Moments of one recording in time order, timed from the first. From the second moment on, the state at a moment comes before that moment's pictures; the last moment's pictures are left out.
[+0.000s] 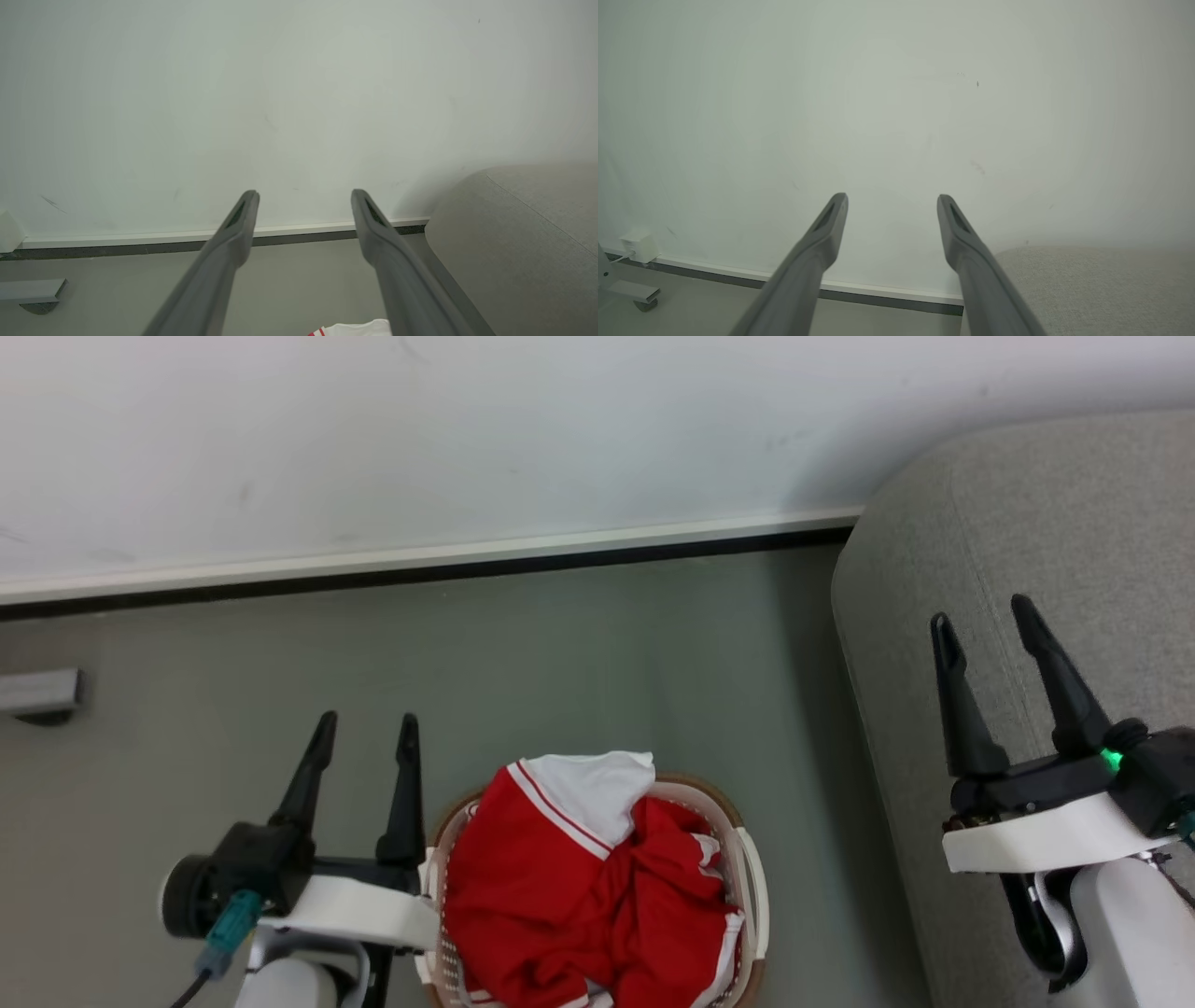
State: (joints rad) left arm -0.21 0.05 -0.07 0.14 -0.09 -0.01 -0.26; right arm -0.38 -0.14 0.17 0.18 0.30 0.13 -0.26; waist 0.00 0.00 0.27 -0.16
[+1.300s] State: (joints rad) left arm -0.78 0.07 -0.35 1.13 0.02 -0.10 -0.12; right arm -0.56 -0.09 0.02 0.03 0.32 0.13 -0.26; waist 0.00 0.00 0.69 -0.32
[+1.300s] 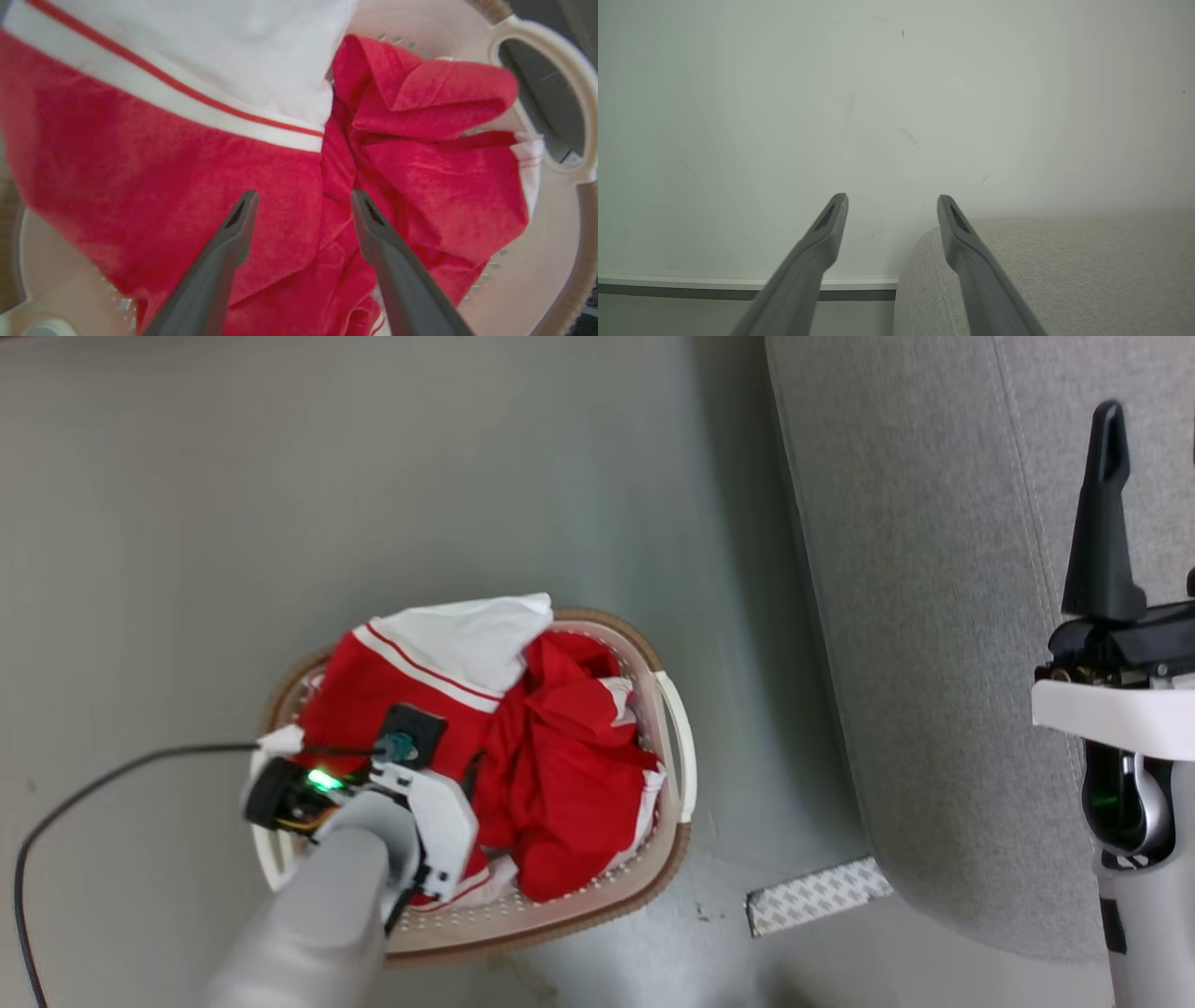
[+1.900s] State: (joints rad) left arm -0.94 0.16 -0.52 1.28 0.18 -0.04 0.09; right arm -0.61 -0.05 0.04 0.02 0.36 0.13 -0.26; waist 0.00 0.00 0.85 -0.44
